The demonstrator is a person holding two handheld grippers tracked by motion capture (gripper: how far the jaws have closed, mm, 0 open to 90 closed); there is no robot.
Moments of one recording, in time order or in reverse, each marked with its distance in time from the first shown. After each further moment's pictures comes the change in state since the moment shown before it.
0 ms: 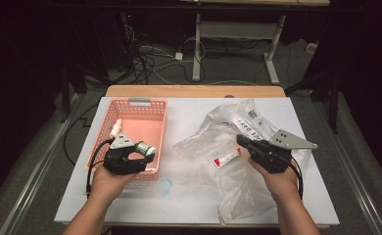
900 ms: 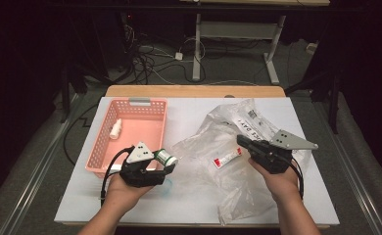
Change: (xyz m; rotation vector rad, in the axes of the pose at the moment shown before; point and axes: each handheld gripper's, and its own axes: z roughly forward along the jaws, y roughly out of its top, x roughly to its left) left arm -0.059 0.009 0.002 -0.051 -0.123 0.116; right arm 0.001 0.001 -0.001 0.000 0.006 0.000
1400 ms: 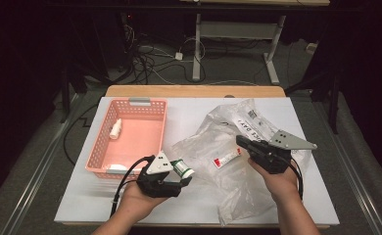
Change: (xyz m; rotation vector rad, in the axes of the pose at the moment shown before) left arm -0.037 0.003 0.024 0.042 -0.089 0.087; right arm 0.001 -0.001 0.001 0.008 0.001 -0.004
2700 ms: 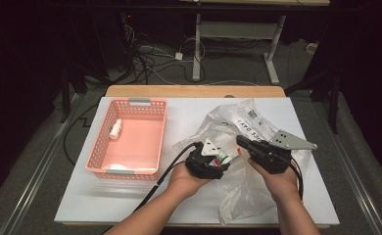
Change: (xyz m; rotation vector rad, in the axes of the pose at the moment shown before) left arm -0.004 0.057 0.120 -0.005 -0.019 0.015; right arm -0.002 -0.001 0.000 -0.004 -0.002 0.005
